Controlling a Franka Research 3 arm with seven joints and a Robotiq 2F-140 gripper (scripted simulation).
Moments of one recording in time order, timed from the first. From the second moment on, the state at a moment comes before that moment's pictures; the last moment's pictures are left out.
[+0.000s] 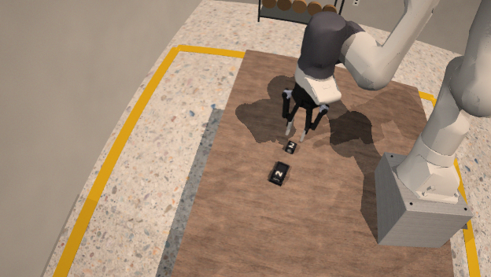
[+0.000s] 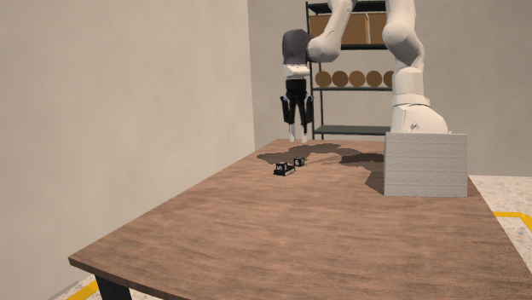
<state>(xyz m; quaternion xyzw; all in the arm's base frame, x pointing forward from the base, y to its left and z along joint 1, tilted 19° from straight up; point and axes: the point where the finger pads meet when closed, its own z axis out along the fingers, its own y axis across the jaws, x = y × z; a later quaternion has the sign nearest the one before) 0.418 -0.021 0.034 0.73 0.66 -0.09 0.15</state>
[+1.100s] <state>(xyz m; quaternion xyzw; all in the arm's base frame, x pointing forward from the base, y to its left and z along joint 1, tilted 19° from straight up) 0.419 -0.034 0.000 0.72 0.67 -0.09 0.14</state>
